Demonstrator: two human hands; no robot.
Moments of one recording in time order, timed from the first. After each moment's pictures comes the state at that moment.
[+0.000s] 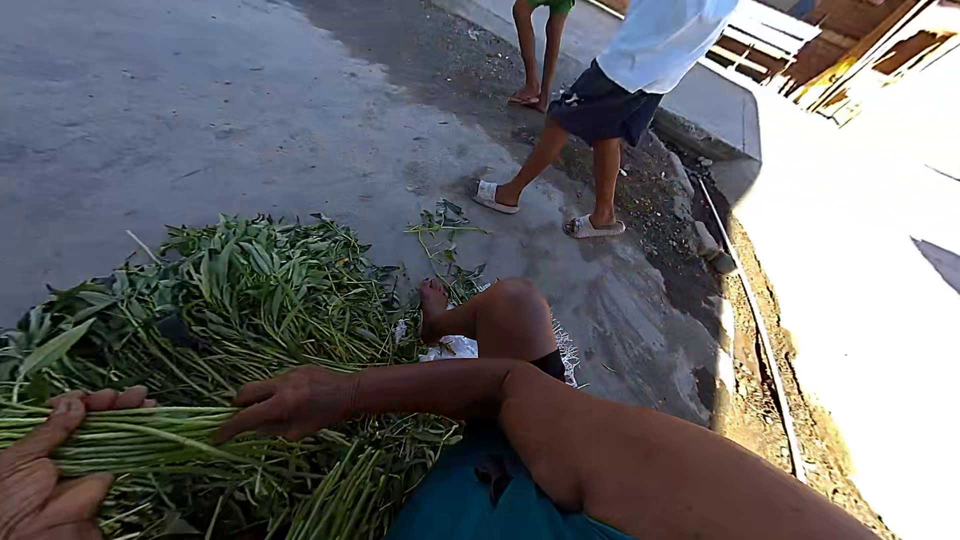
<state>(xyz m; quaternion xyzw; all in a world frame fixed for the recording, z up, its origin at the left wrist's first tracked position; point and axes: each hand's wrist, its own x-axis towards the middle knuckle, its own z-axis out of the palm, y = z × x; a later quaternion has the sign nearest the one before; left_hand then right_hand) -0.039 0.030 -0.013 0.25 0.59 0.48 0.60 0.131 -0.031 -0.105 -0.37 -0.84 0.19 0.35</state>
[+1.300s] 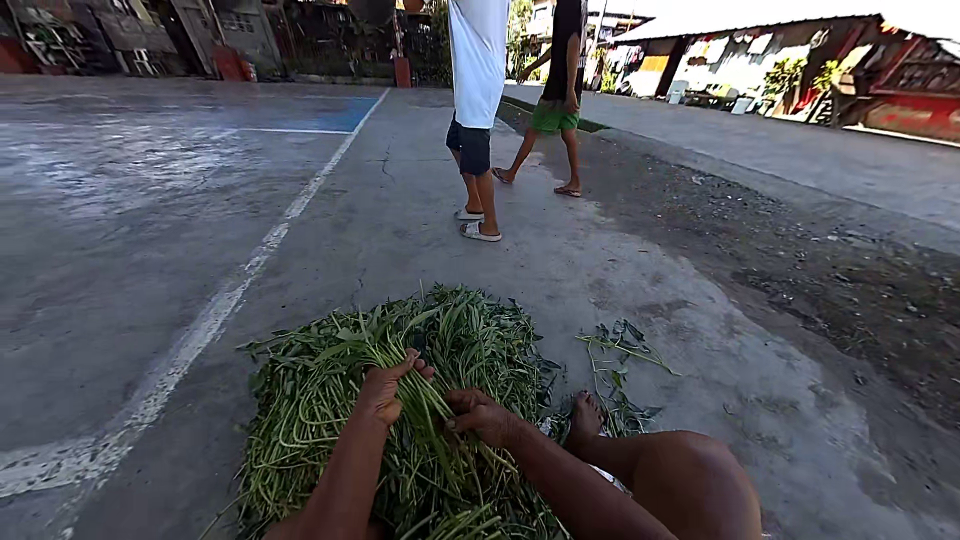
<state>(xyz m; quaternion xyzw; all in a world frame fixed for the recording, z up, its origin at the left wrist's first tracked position) -0.049 0.038 -0.021 0.27 0.47 0.50 0.68 0.146 -0.007 -0.105 -0.26 -0.55 0.71 0.36</state>
